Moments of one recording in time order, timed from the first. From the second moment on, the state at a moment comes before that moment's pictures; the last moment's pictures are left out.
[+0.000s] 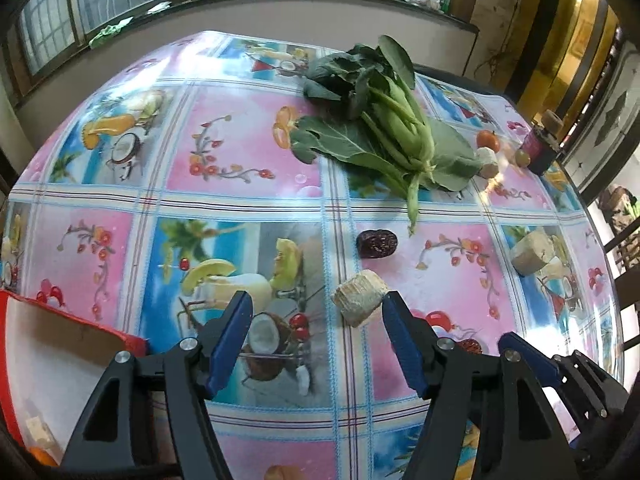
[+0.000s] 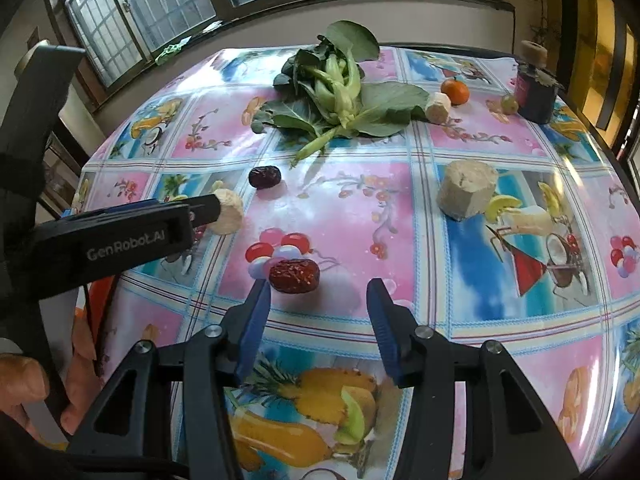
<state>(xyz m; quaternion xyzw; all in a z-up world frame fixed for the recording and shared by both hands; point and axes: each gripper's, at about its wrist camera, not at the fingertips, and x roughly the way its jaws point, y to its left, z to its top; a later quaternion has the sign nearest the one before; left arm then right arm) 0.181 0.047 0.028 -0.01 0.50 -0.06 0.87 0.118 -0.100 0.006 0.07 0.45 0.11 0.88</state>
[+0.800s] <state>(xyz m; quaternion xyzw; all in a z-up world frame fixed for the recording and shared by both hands) 0.192 0.039 0.014 -0.01 0.49 -0.09 0.87 0.133 -0.085 -0.001 0.03 0.44 0.11 0.89</state>
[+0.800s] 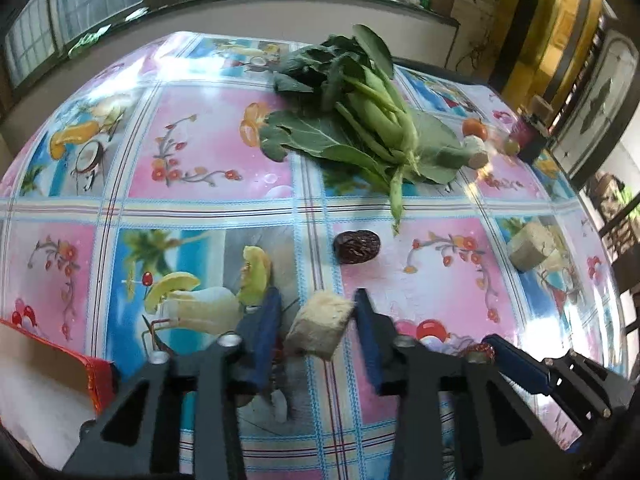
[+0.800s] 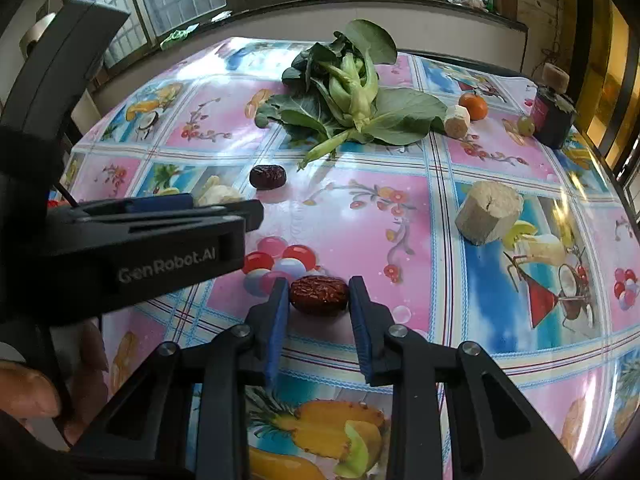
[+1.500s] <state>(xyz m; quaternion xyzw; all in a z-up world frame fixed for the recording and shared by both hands) 0.121 0.056 0.060 -0.02 0.46 -0.07 0.89 0.100 -0.102 0.017 0.10 0.42 0.12 0.89</state>
